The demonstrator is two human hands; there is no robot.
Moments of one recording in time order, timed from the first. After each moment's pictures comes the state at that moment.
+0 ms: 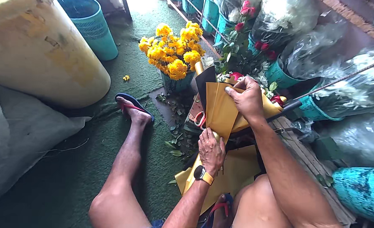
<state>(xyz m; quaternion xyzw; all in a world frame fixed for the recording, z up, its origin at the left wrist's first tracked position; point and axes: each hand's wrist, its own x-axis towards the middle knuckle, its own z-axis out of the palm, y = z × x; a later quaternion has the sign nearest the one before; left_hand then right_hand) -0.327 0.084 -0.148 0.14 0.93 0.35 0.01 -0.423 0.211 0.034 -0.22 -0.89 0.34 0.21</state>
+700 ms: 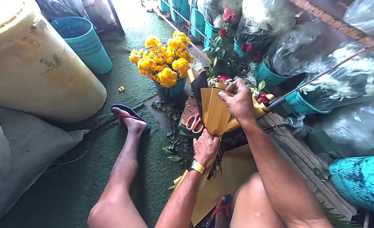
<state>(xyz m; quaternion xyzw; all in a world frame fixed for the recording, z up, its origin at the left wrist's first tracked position) -0.361 0.094 -0.120 0.19 0.90 0.29 0.25 -0.403 0.229 0.039 -0.21 -0.86 0.40 0.24</state>
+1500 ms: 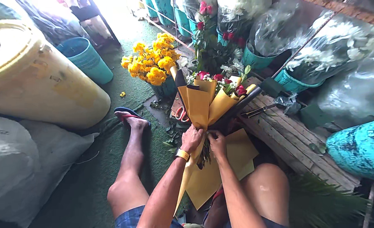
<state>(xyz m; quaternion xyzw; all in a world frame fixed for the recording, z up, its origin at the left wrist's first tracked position) -0.344 0.076 -0.123 0.20 0.89 0.28 0.30 -0.236 0.170 -0.152 -0.38 -0.67 0.60 0.21</state>
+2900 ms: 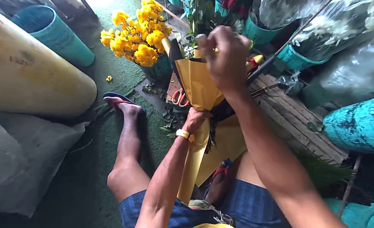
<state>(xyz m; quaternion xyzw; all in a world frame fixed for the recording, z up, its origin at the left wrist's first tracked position) -0.344 0.079 -0.117 0.13 0.69 0.59 0.40 -0.345 0.219 0.082 -0.16 -0.92 0.14 0.34</state>
